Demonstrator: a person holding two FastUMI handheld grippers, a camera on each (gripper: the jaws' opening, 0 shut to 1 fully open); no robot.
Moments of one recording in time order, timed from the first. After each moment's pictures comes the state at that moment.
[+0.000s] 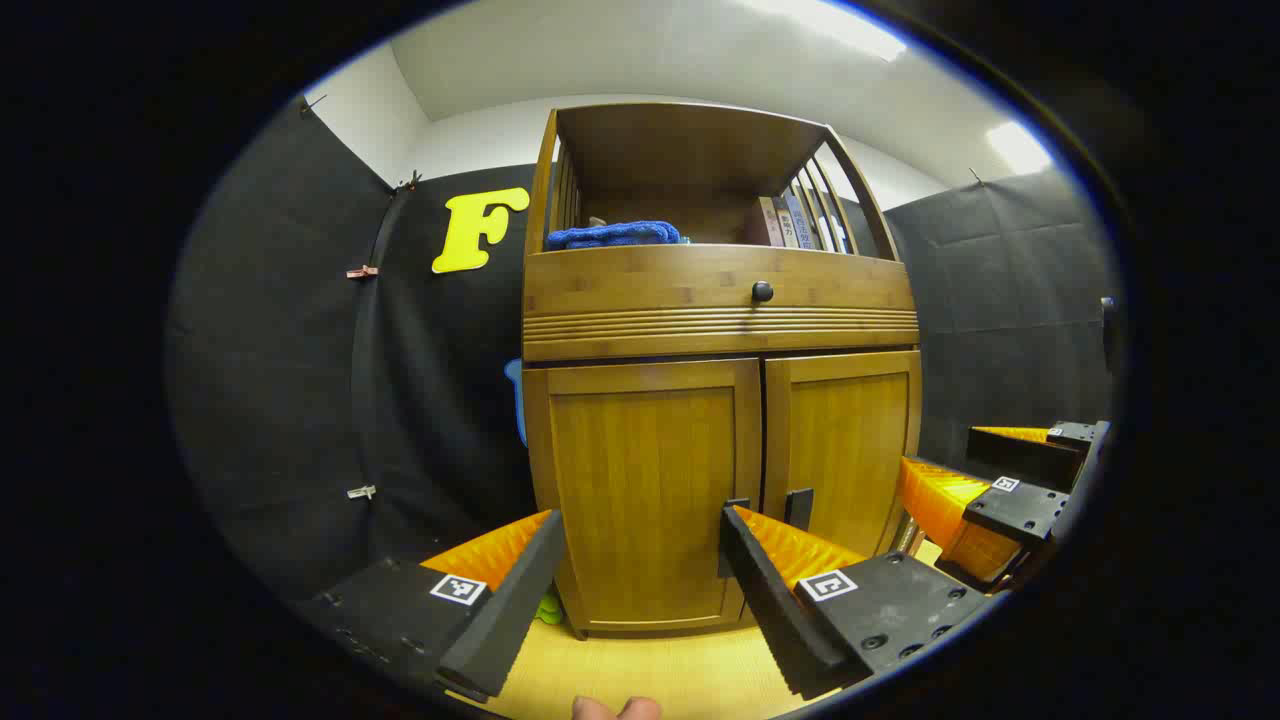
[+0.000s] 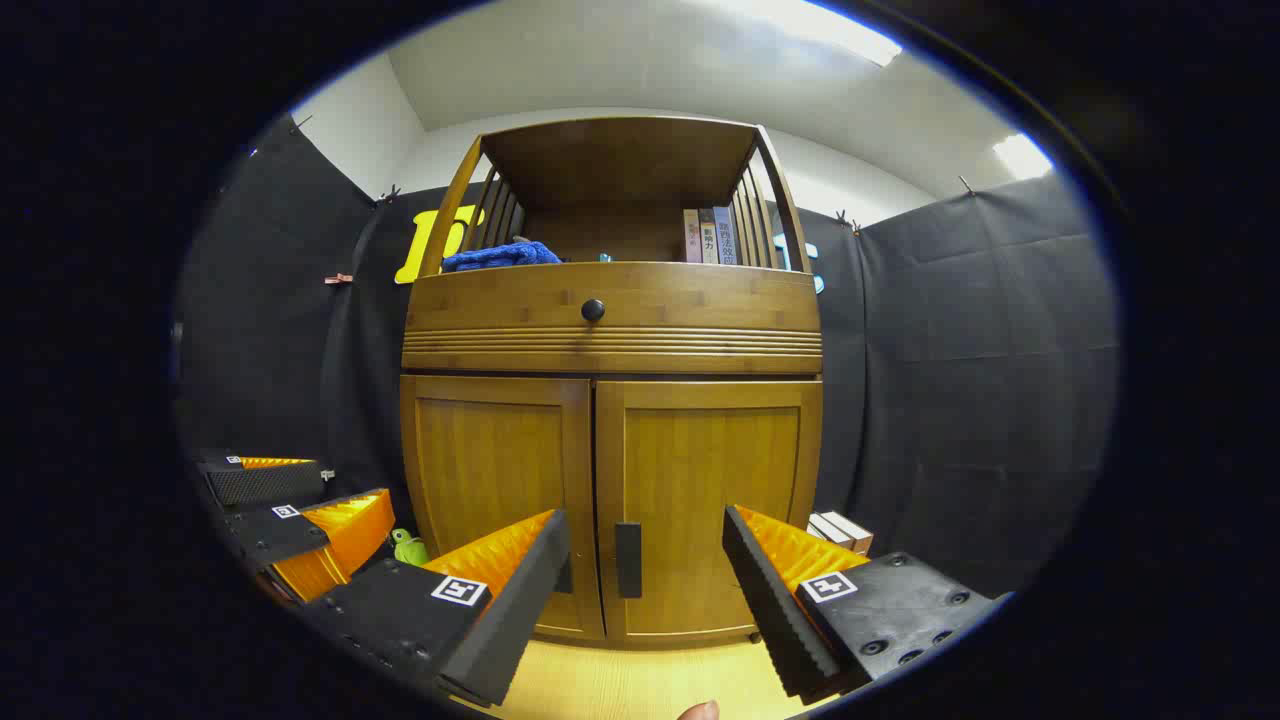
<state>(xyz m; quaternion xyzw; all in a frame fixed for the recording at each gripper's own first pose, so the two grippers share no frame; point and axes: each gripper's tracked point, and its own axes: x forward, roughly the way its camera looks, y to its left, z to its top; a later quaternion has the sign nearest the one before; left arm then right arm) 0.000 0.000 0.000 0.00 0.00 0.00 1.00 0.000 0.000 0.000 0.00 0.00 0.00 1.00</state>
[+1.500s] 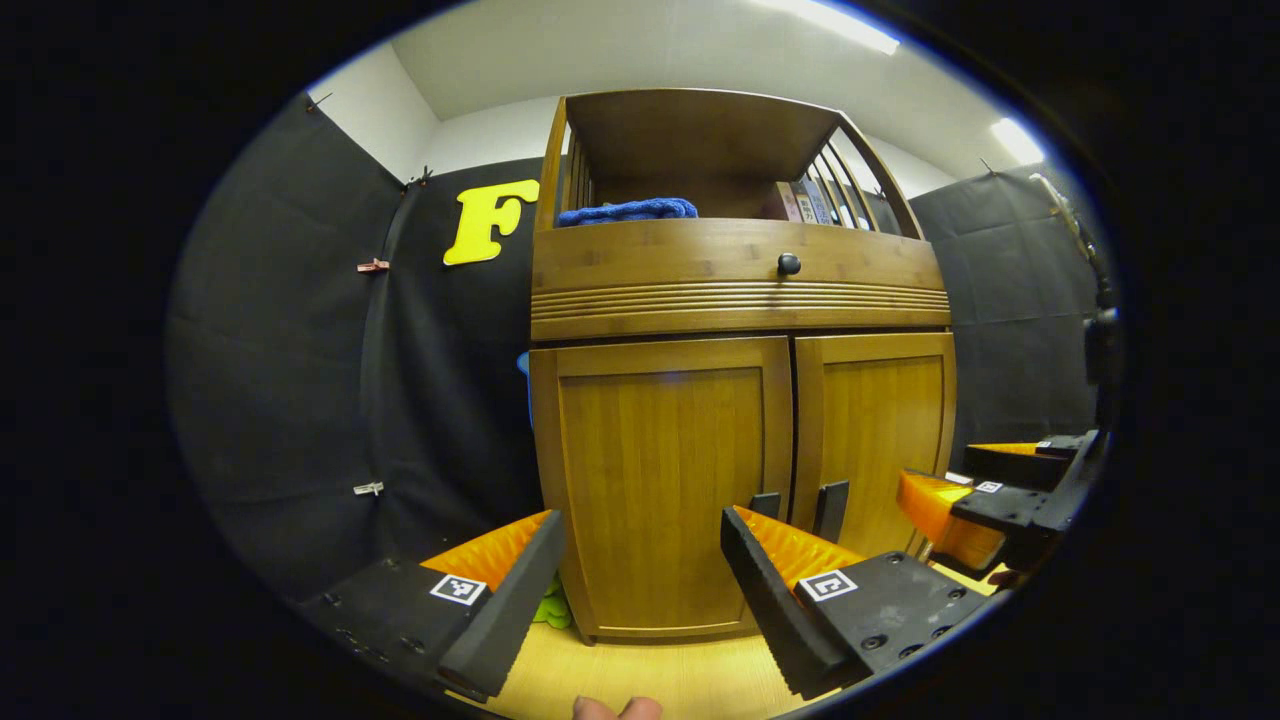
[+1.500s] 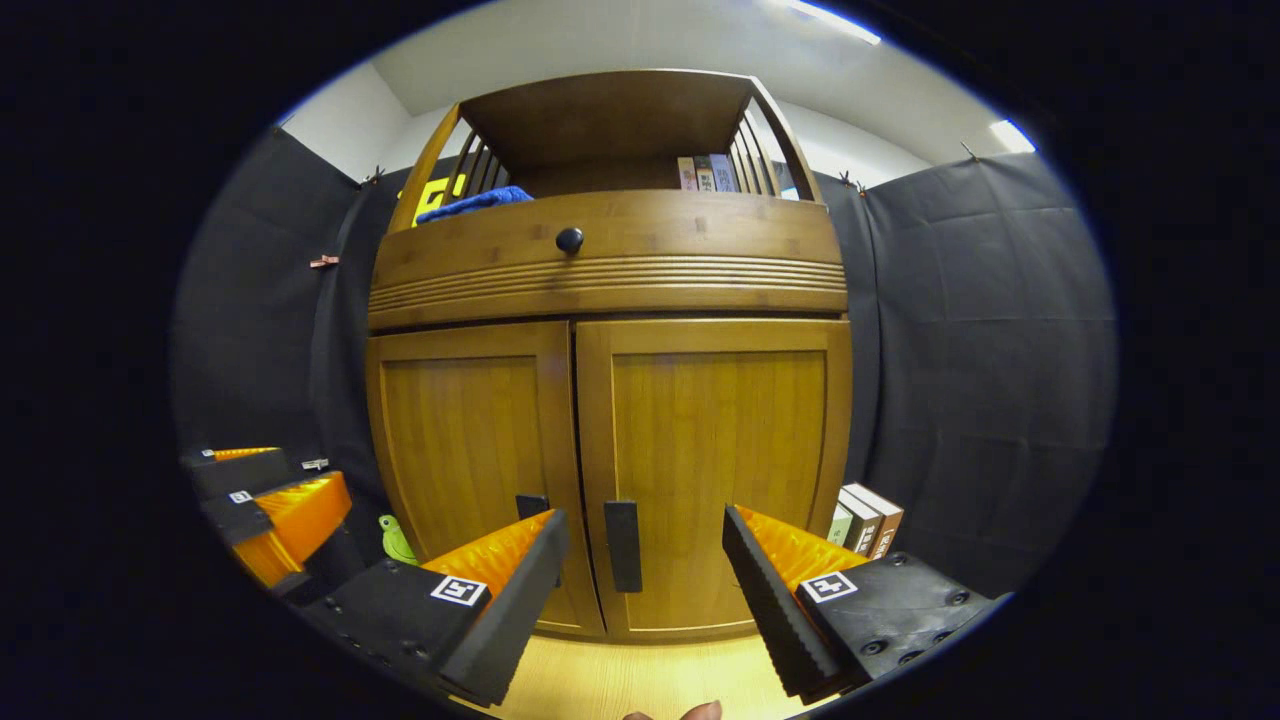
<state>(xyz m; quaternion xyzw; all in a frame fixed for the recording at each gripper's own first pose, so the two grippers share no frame) 0.034 0.015 -0.026 0.00 0.00 0.04 1.00 0.073 -0.005 -0.066 0.02 0.05 0.01 1.00</state>
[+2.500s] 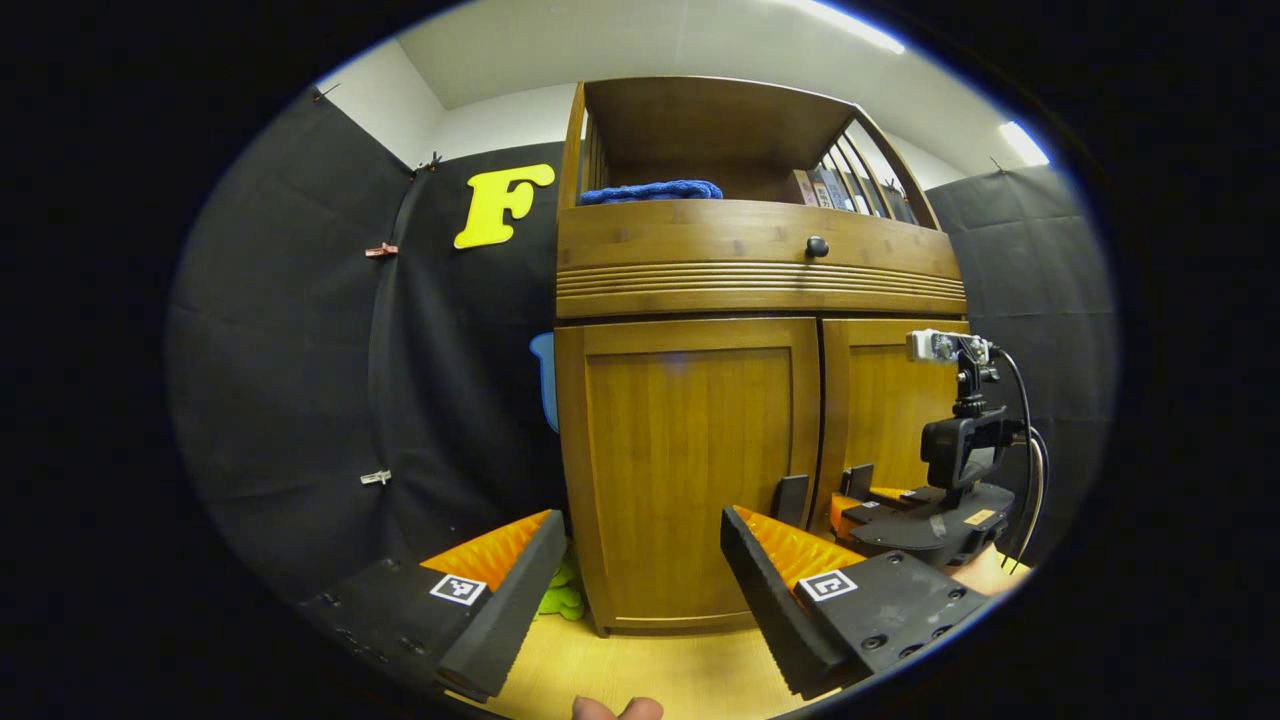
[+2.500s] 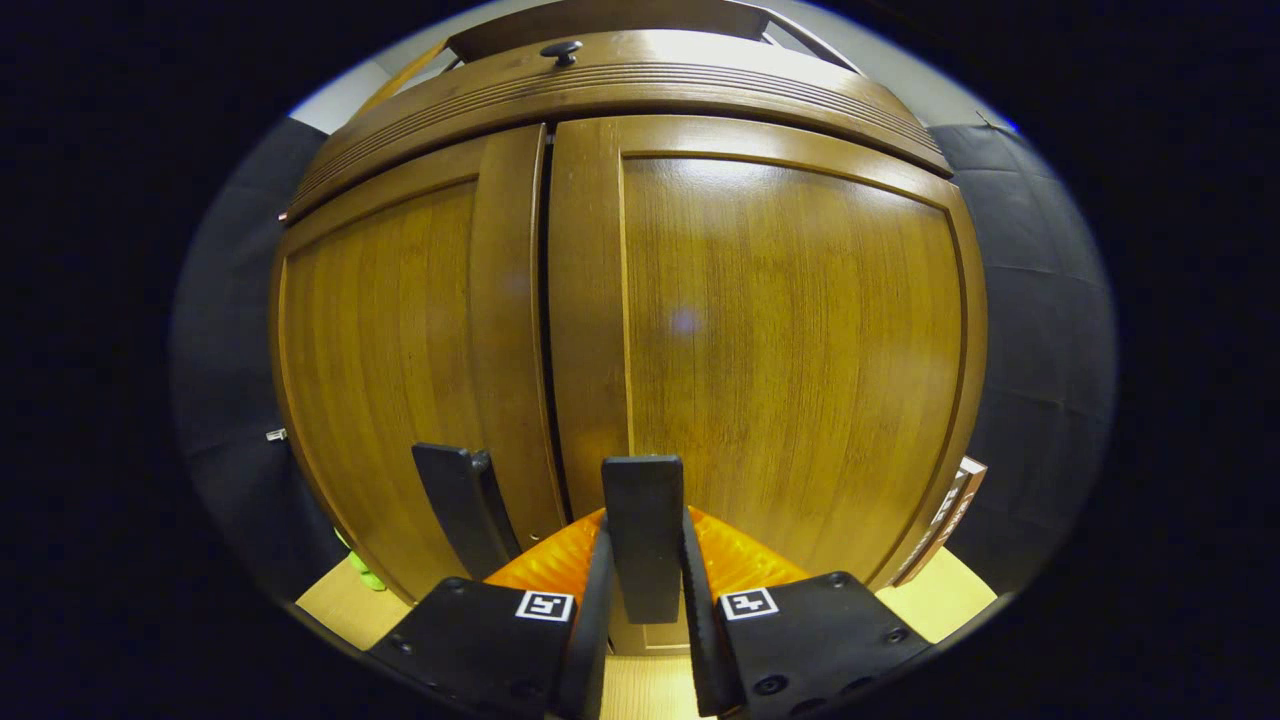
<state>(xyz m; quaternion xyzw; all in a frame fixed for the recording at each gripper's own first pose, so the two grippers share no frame) 0.036 0.040 -0.039 0.00 0.03 0.04 1.00 0.186 0.020 -0.175 0.02 0.12 0.00 0.99</state>
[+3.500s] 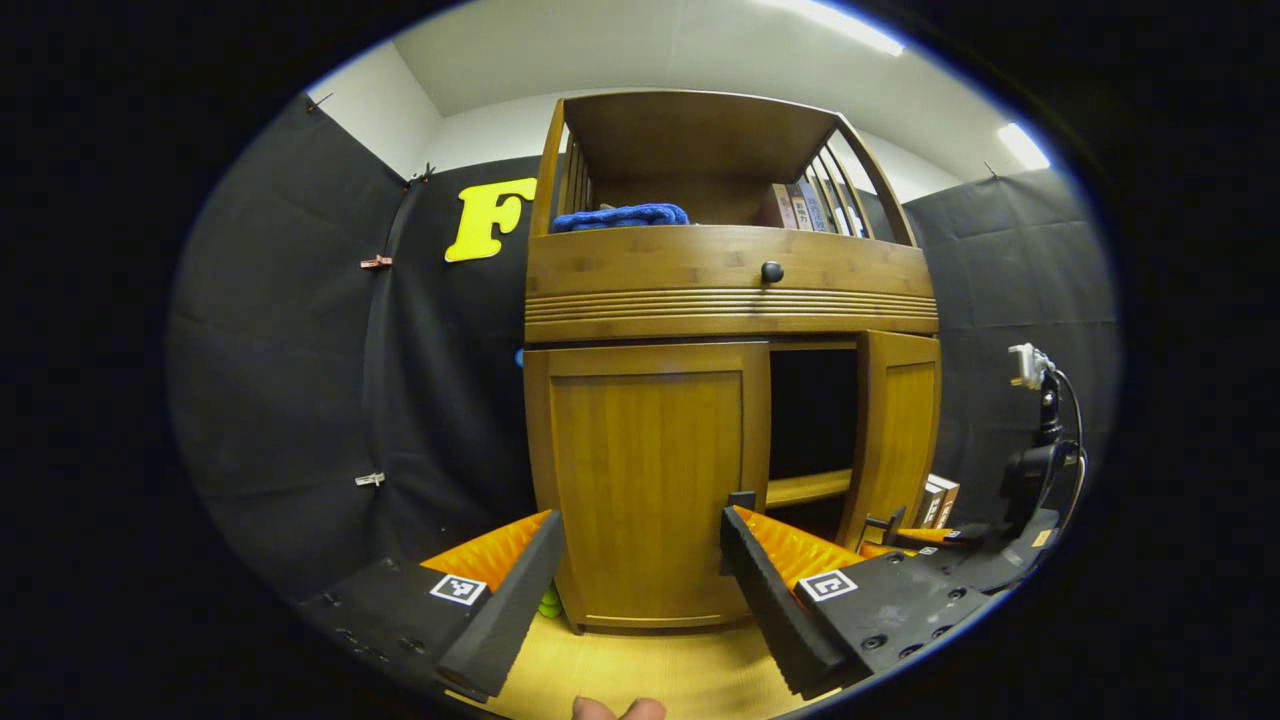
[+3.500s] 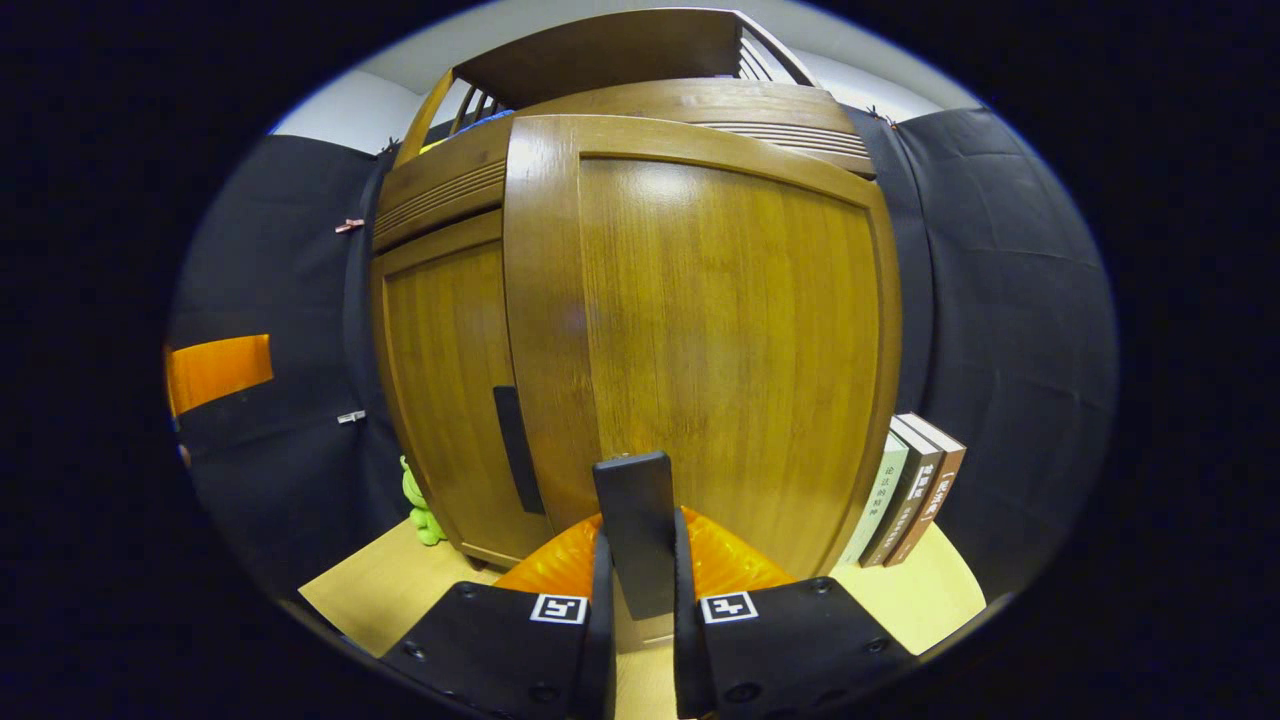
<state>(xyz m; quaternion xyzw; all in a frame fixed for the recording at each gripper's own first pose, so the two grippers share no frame) 0.017 -0.016 -0.015 -0.01 0.02 0.03 1.00 0.061 -0.033 -0.155 0.04 0.15 0.09 0.98</state>
